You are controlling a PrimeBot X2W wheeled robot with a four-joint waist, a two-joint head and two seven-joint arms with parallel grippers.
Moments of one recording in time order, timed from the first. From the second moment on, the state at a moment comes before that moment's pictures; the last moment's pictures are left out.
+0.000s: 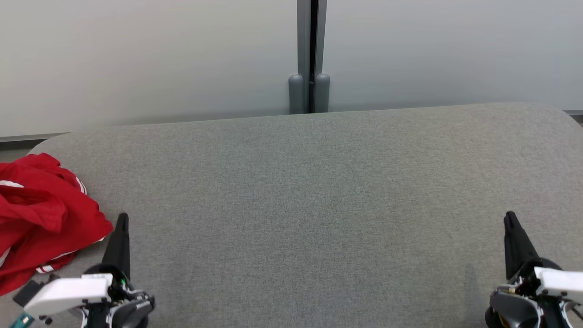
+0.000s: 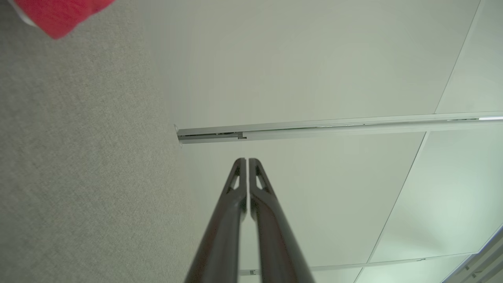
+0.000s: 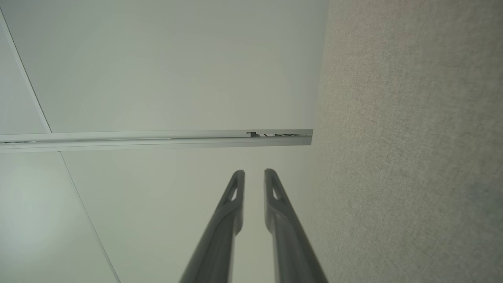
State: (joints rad) left arm -0.10 0.05 0.11 0.26 -1.61 -0.13 0.11; right arm -0.10 -0.05 -0.11 0.26 1.61 0.13 0.11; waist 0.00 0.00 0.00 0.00
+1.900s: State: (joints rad) left arm -0.09 0.08 0.02 0.15 -0.77 -0.13 -0.11; right arm -0.12 -0.11 0.05 0.22 0.71 0.13 -0.09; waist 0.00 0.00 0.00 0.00
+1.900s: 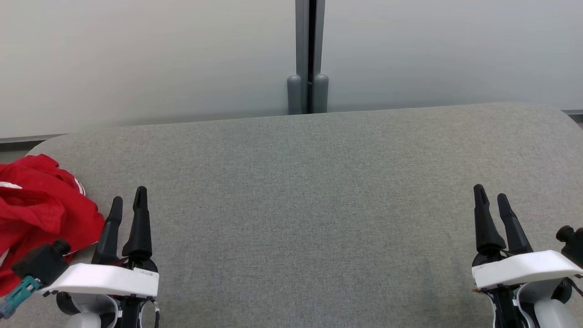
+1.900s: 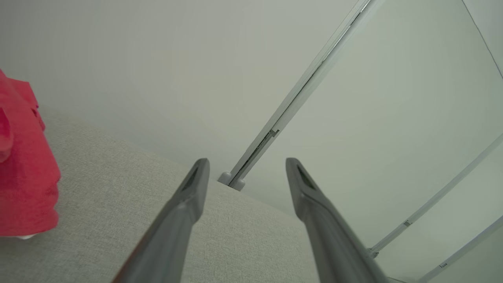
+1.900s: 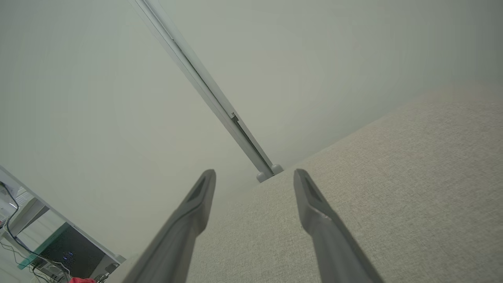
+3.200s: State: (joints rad) left arm -0.06 0.09 -0.01 0.26 -0.33 -0.13 -0.20; right arm -0.12 -0.10 0.10 0.29 0.34 0.13 -0.14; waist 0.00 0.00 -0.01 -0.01
